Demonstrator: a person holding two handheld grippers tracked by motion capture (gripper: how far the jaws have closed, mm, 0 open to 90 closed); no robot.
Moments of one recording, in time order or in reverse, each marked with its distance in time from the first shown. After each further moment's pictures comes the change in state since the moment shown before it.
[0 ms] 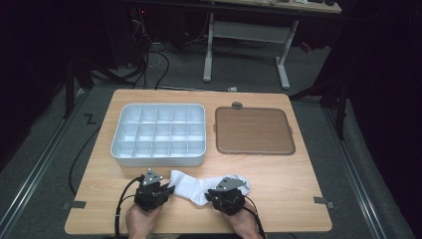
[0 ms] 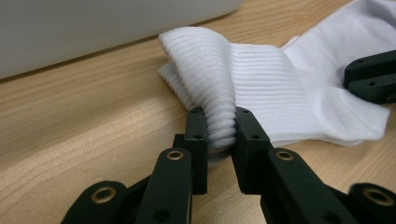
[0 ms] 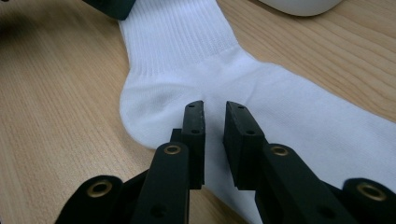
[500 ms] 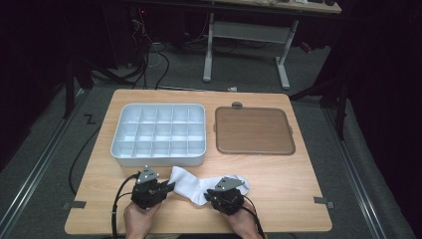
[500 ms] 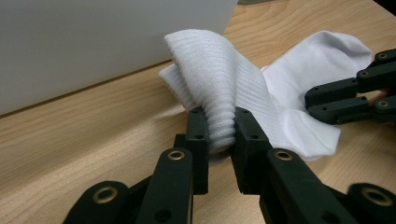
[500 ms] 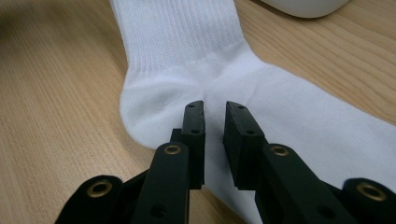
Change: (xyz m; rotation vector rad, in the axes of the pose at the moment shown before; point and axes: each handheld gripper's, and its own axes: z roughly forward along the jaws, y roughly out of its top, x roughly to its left) left arm -0.009 0.016 -0.012 -0.019 -0.073 -0.017; right arm 0.002 0.003 0.002 0.008 -0.002 -0.013
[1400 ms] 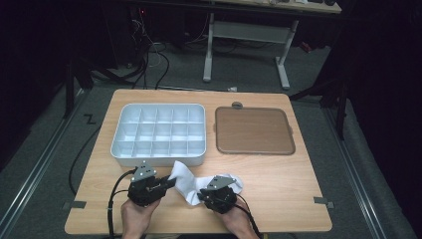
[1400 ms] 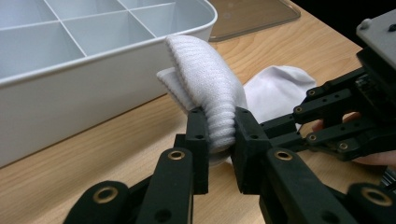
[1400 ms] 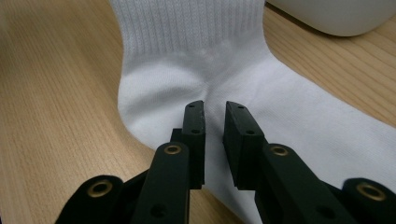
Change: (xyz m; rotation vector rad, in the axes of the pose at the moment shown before) left arm -0.023 0.021 -0.015 -0.037 -0.094 0.024; right arm 0.009 0.013 0.014 0.008 0.036 -0.030
